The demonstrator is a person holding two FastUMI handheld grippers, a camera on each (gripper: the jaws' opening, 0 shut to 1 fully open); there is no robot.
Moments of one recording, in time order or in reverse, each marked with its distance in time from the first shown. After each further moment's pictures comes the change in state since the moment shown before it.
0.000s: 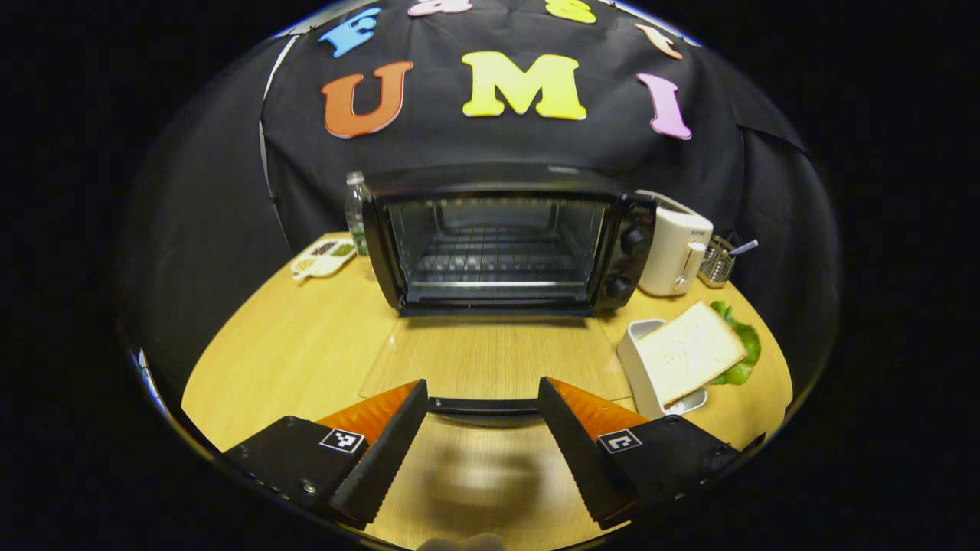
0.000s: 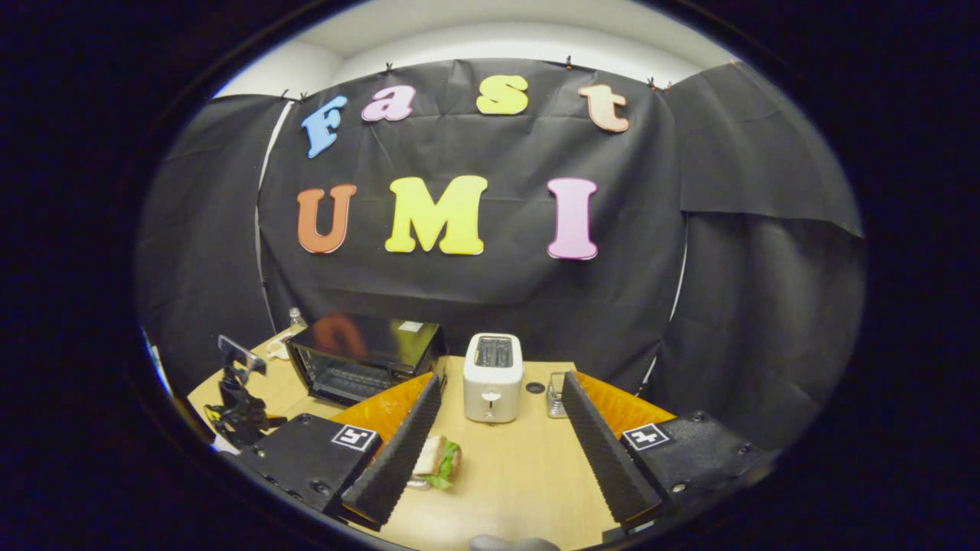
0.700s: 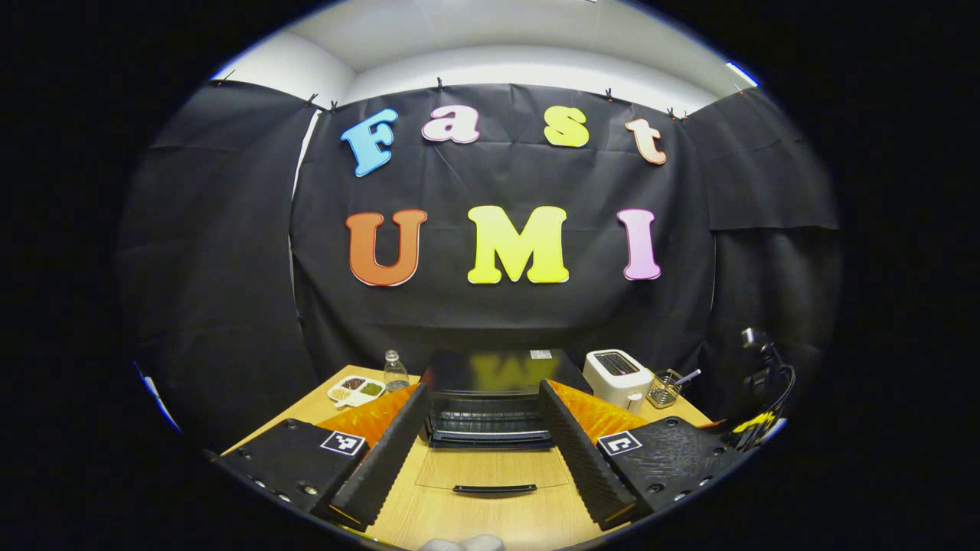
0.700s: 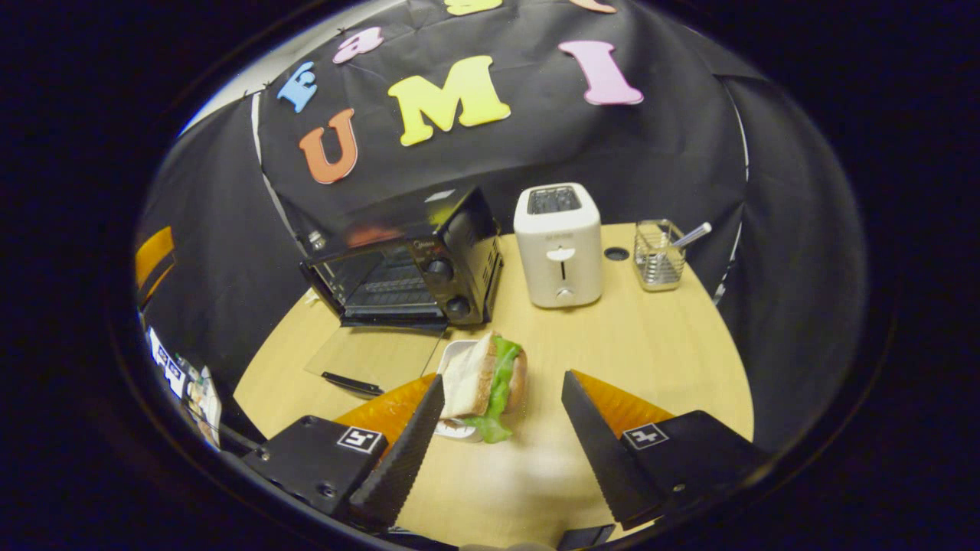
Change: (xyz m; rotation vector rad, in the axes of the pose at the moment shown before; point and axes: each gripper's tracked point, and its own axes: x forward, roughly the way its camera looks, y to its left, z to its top) left arm -0.155 0.012 0.182 -0.027 -0.459 0.000; right arm 0.091 0.060 -0.193 0.200 0.408 0.263
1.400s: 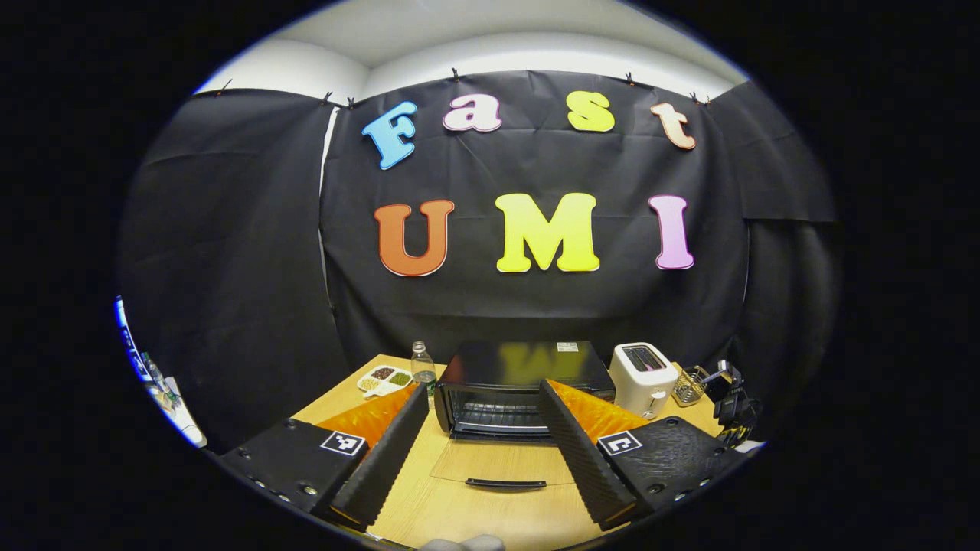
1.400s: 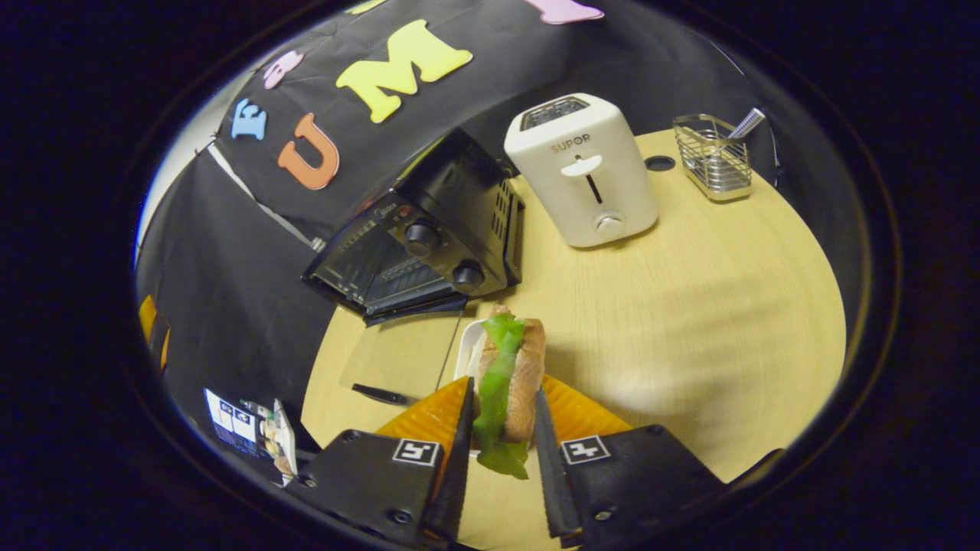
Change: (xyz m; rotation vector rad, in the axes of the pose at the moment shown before) left arm 0.002 -0.006 -0.010 0.007 0.085 0.141; right arm 0.062 0.013 -0.012 0.208 0.163 0.204
